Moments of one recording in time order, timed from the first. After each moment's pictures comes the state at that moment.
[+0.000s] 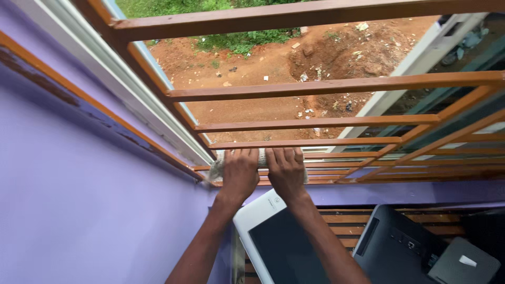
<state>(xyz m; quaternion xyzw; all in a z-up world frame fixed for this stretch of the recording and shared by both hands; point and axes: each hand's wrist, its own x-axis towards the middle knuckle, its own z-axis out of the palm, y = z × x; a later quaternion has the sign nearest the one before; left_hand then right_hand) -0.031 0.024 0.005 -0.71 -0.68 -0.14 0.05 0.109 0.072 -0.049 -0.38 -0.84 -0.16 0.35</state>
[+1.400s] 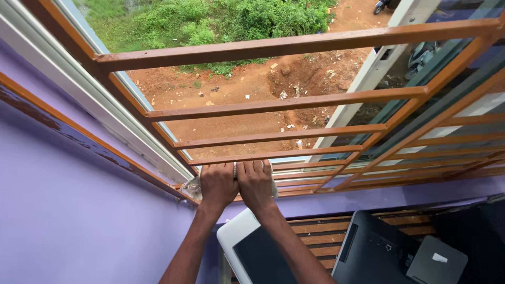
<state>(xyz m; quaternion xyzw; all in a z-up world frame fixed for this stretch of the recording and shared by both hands) -0.031 0.027 0.010 -0.69 -0.67 -0.25 0.09 0.092 0.054 -0.013 -0.40 -0.83 -0.11 0.36</state>
